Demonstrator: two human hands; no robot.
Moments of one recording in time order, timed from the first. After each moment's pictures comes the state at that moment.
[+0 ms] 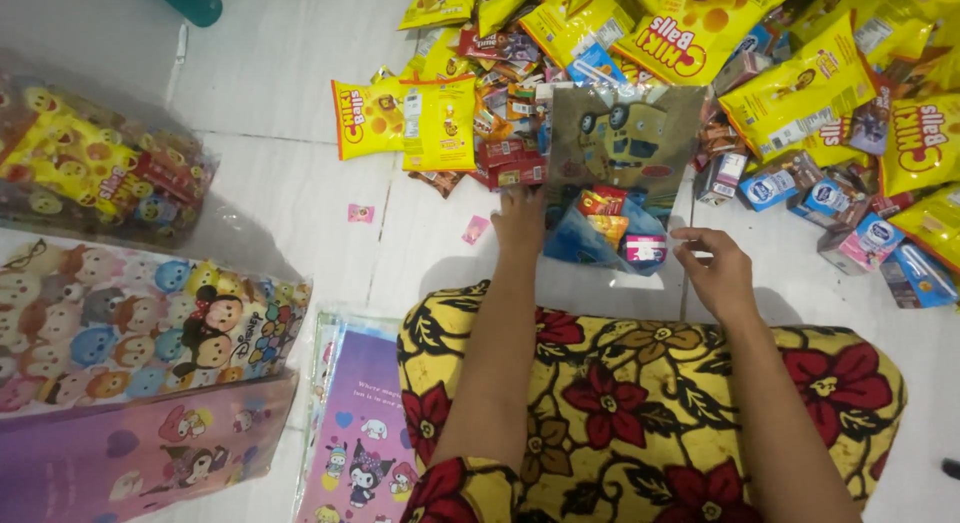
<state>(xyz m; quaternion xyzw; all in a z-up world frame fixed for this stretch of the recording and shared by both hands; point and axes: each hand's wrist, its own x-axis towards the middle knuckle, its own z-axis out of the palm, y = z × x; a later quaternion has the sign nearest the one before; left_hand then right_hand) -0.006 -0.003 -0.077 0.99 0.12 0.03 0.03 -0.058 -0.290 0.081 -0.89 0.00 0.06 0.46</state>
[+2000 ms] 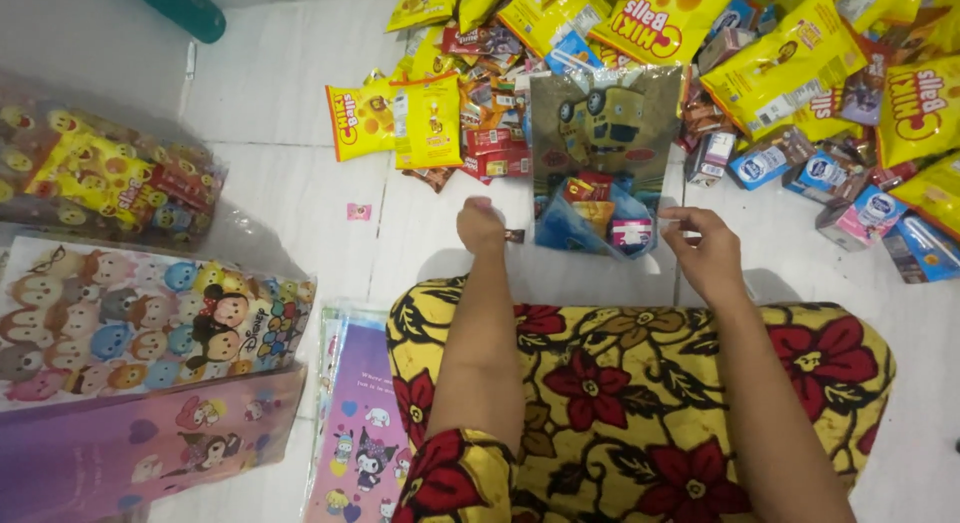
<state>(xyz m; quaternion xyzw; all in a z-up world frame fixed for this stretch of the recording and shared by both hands) -0.006 0.058 -0.124 0.84 0.44 0.03 0.31 -0.059 -0.295 0.084 -0.86 0.00 0.06 0.50</state>
